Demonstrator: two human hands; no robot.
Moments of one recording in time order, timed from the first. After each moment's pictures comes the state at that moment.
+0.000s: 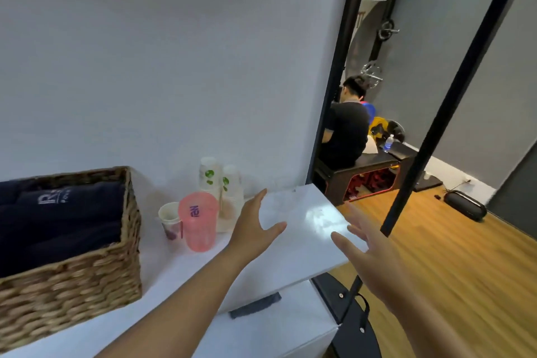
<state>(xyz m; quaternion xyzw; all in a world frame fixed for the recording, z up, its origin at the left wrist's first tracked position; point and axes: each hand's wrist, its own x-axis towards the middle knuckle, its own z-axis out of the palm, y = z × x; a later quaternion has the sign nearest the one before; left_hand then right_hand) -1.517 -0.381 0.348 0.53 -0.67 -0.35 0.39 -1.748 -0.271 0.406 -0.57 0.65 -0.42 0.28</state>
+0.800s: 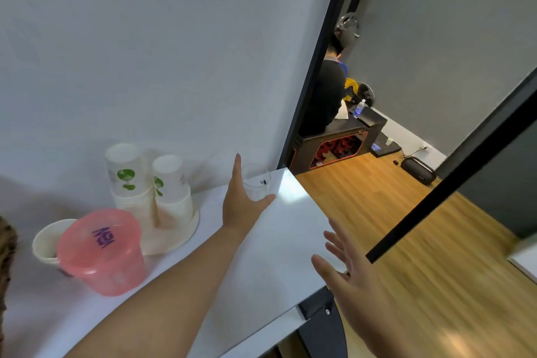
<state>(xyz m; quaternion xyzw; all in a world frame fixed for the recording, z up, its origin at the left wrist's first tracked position) -1.615 -0.583 0.241 0.54 -0.60 -0.37 0.47 -1.759 -0.366 0.359 -0.49 0.71 -0.38 0.34</state>
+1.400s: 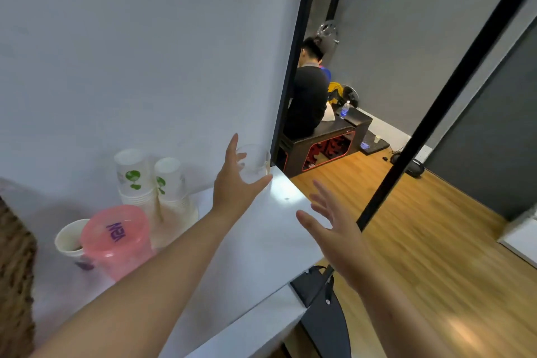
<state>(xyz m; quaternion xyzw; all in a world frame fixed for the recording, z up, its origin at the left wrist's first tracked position) -1.598 -0.540 0.323 0.50 -0.65 -0.31 0.48 -1.755 -0.365 0.384 -0.52 0.68 -0.42 0.29</state>
